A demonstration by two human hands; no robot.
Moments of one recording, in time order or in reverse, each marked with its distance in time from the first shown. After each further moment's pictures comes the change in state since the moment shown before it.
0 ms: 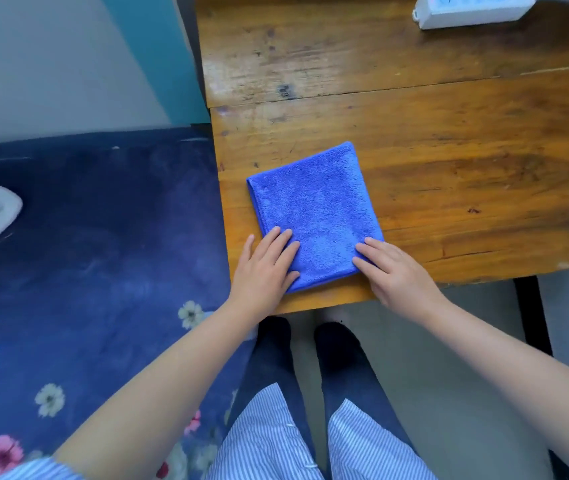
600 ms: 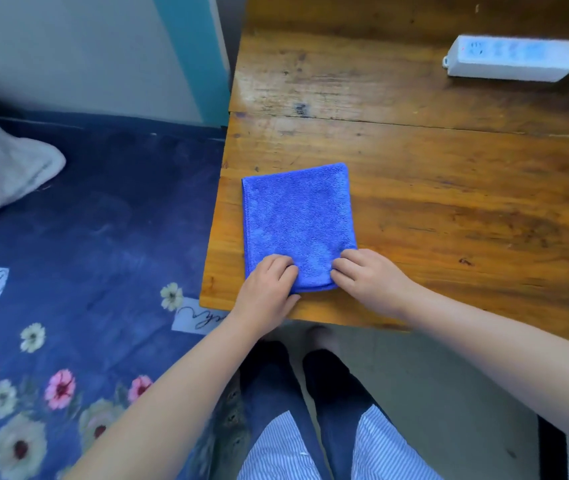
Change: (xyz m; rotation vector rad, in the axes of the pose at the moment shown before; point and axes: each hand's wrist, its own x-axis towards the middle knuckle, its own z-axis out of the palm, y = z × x) left_hand 0.008 0.077 0.005 -0.171 0.011 -0.173; right_hand 0.031 0.057 -0.007 0.004 0.069 -0.541
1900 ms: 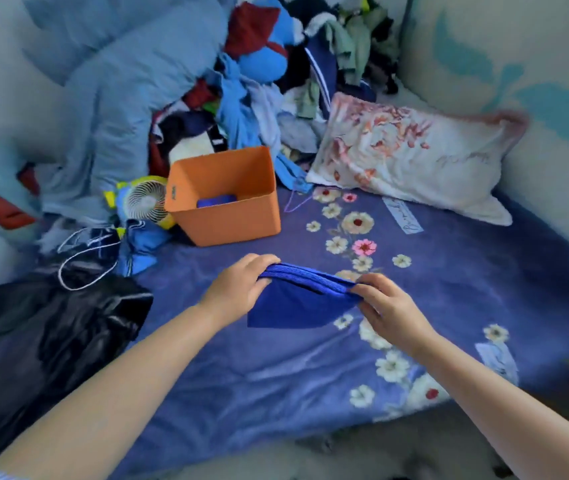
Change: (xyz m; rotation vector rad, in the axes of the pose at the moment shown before) left_hand -0.632 0.077 -0.101 -0.143 0.762 -1.179; right_hand 0.089 -0.510 -0.099 0.569 0.002 -0.752
